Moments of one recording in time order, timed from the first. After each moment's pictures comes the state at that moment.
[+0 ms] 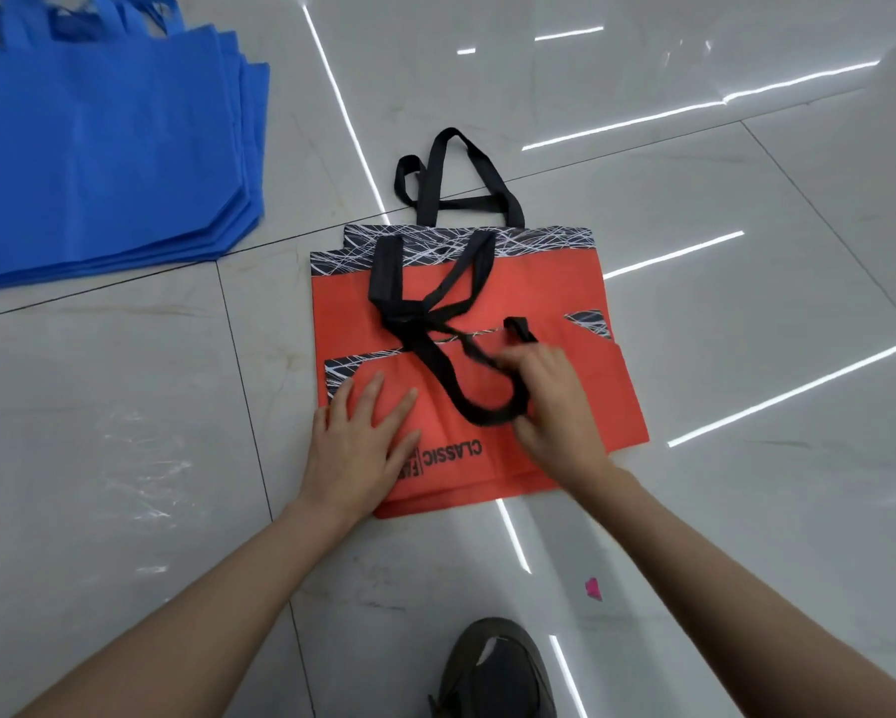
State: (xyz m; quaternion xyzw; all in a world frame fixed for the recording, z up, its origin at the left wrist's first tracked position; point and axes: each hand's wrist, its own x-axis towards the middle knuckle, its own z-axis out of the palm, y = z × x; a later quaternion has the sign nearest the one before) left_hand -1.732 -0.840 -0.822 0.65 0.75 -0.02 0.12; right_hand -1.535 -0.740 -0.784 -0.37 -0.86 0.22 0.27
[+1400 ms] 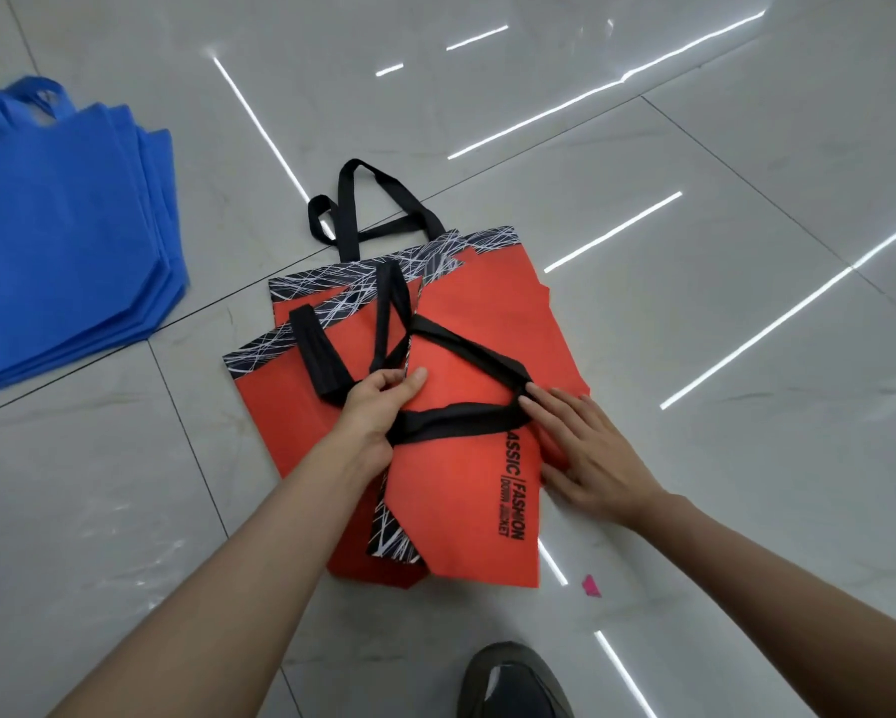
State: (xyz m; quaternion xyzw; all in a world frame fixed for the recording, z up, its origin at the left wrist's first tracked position) left_hand -1.687 -0.742 -0.787 0.11 0.67 0.42 0.61; right_hand -1.433 -0.755 -0.835 -0.42 -0.88 0.19 0.10
